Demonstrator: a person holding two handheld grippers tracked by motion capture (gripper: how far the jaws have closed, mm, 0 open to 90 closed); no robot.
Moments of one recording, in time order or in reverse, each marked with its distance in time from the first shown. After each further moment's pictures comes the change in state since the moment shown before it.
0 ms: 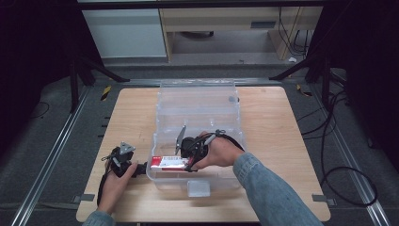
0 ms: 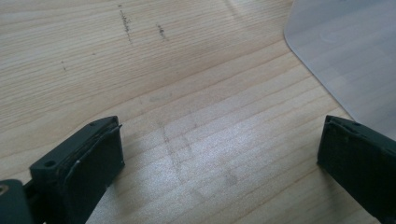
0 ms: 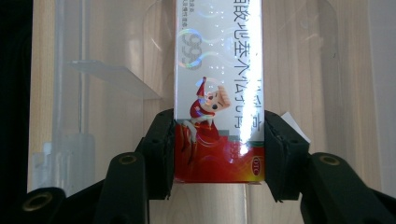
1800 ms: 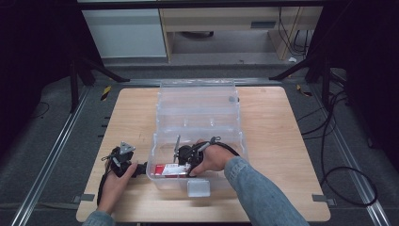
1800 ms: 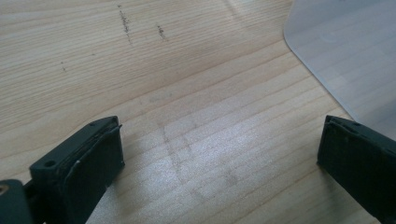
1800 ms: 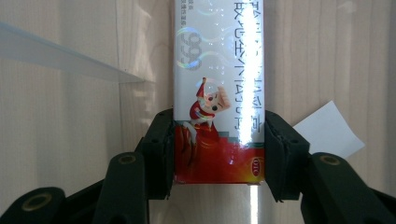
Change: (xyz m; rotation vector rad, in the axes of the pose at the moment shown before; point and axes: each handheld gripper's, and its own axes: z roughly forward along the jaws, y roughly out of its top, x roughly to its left) left arm 0.000 0.000 0.000 0.000 -0.002 0.000; right arm -0.004 -0.004 0.050 0.121 0.028 0.010
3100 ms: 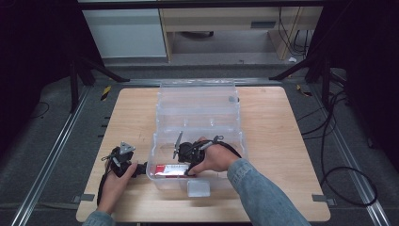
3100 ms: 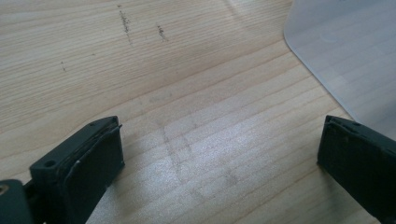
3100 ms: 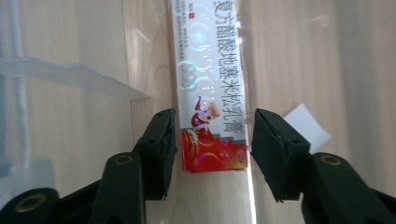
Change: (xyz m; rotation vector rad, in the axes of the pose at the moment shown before) left arm 0.000 0.000 0.000 0.000 0.000 0.000; right arm 0.007 0.000 -0.025 -0.078 -0.053 0.053
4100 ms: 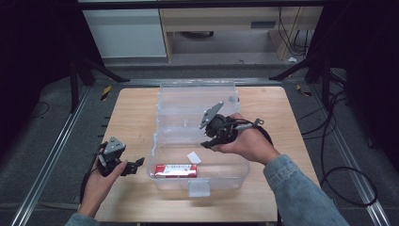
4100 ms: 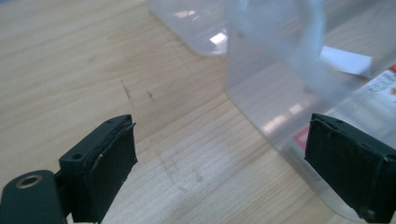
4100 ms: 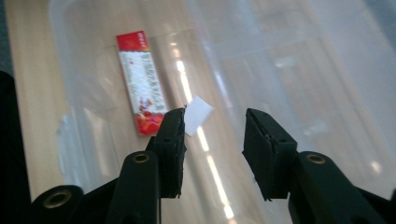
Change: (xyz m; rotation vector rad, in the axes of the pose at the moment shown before) left arm -0.008 0.038 -0.078 -0.085 -0.088 0.134; right arm -0.006 -0.044 -0.133 -0.233 -0.223 0.160
